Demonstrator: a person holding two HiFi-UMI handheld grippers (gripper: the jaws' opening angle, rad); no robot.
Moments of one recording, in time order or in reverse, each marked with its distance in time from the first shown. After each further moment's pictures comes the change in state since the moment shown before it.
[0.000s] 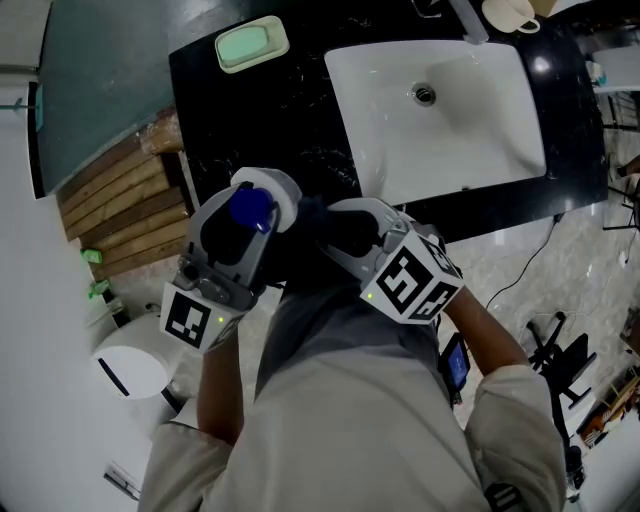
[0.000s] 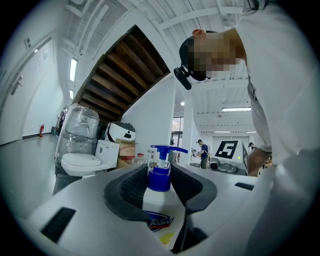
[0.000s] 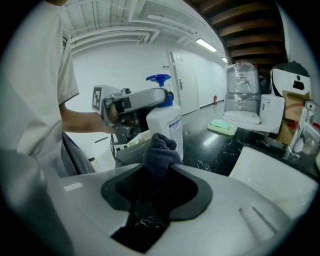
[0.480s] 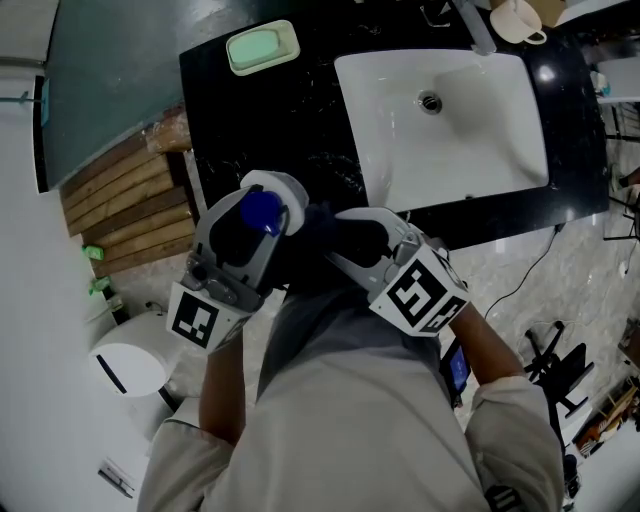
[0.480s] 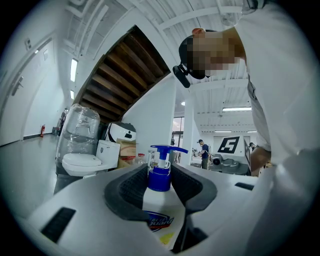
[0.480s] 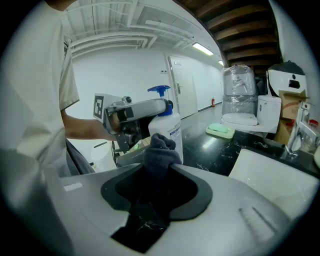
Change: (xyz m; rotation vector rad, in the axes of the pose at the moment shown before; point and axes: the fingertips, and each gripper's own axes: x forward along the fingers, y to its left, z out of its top) left arm 0.000 0.000 -0.001 0.002 -0.001 0.008; right arm -0.010 0.004 0.010 0.023 -0.053 -0.011
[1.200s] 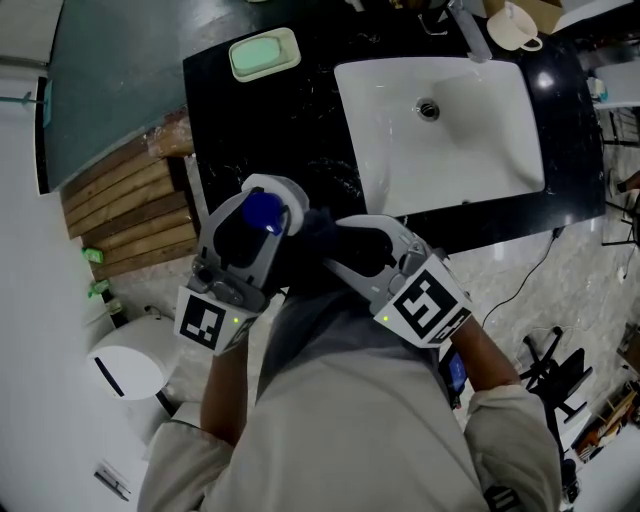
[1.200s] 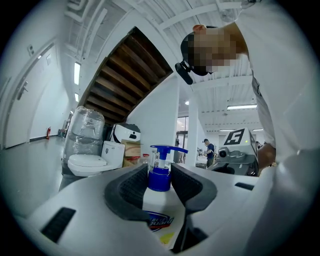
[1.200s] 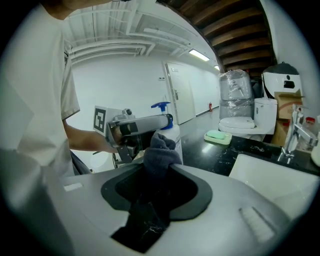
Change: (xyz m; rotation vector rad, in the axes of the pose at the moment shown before) left arm 0.002 0.003 0.002 0.007 -0.010 0.072; right arm -0.016 0.004 0.020 0.026 -0.073 -0.011
